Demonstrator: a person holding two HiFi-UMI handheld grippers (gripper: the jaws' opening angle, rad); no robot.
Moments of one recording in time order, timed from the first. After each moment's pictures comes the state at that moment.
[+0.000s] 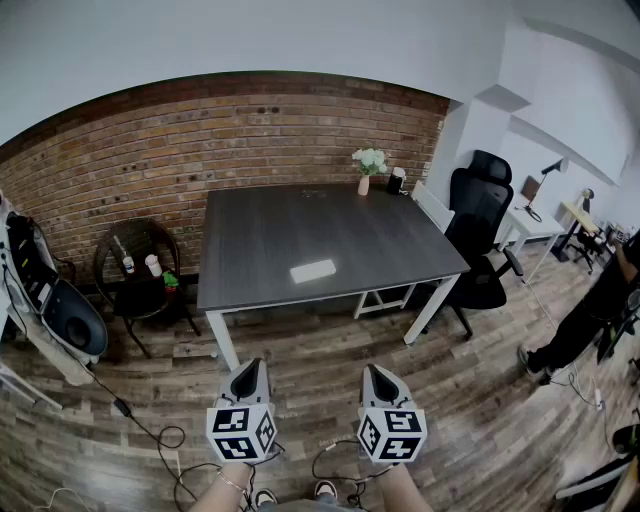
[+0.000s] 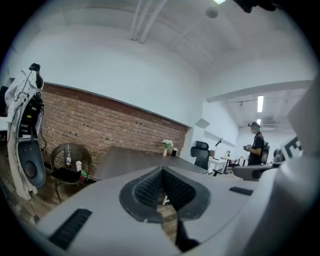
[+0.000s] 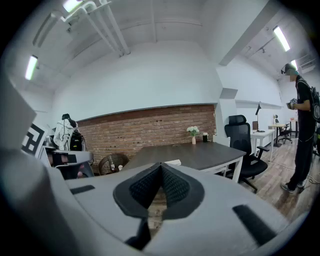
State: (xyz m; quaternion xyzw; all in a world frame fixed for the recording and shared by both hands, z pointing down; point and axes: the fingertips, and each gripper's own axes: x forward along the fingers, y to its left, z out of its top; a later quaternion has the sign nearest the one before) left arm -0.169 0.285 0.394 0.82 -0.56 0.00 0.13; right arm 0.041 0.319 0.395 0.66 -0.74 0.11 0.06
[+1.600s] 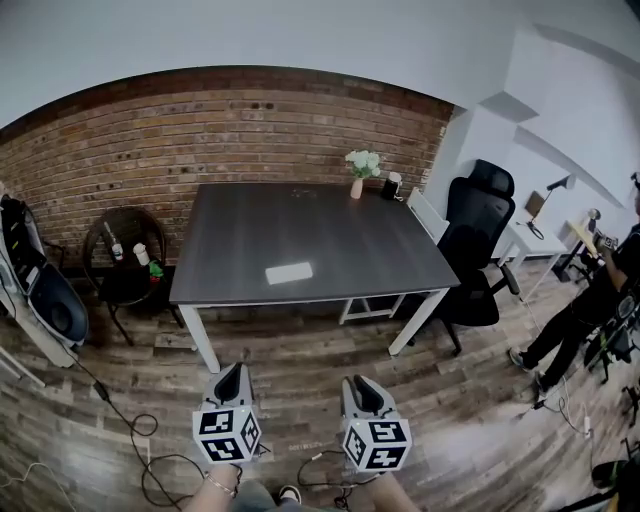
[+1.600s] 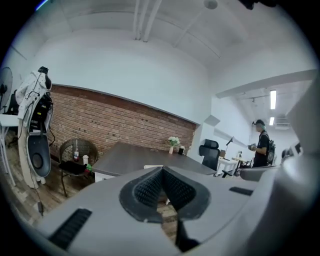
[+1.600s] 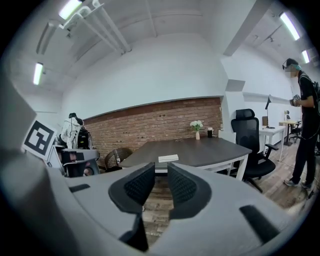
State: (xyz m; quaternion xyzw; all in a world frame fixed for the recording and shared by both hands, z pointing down) left arm -0.093 0.266 0.413 0.77 -0.61 0.01 0.15; right arm 0.124 0.296 0.411 0.61 -0.78 0.12 0.09
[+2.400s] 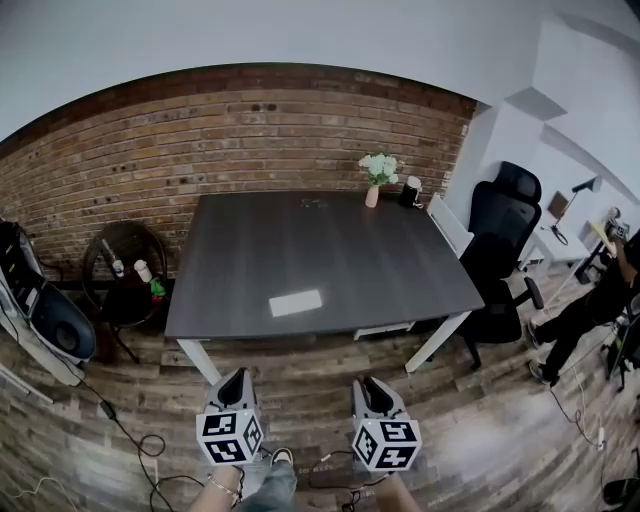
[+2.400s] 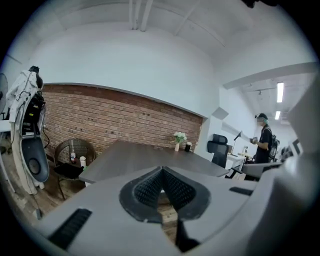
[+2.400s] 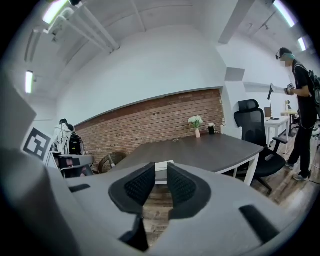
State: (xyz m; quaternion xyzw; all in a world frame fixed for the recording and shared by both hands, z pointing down) left arm -0.083 0.122 0.431 0.76 -0.63 0.04 0.16; right arm 0.152 0.143 0.428 0.61 -0.78 0.15 0.07
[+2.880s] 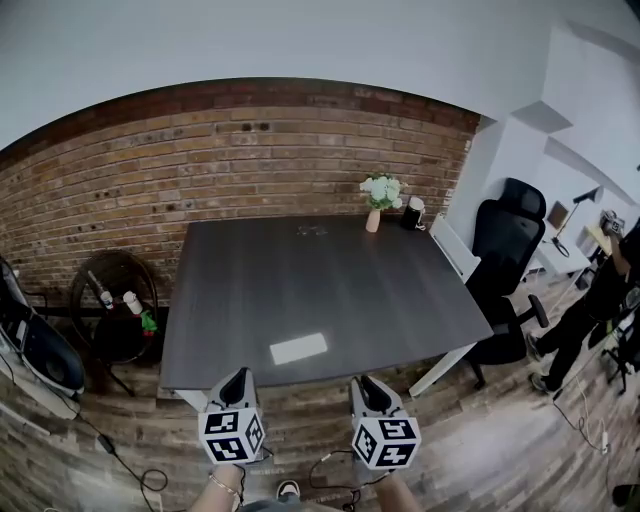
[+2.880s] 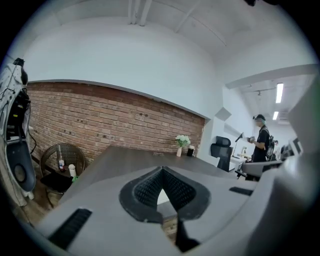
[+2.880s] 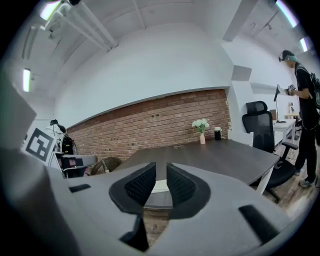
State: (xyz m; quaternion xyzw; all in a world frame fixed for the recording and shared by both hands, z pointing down) left arm -0.099 -0.034 0.415 0.78 -0.61 0.04 0.15; right arm 0.127 -0.006 0.409 0.61 -0.78 0.14 0.06
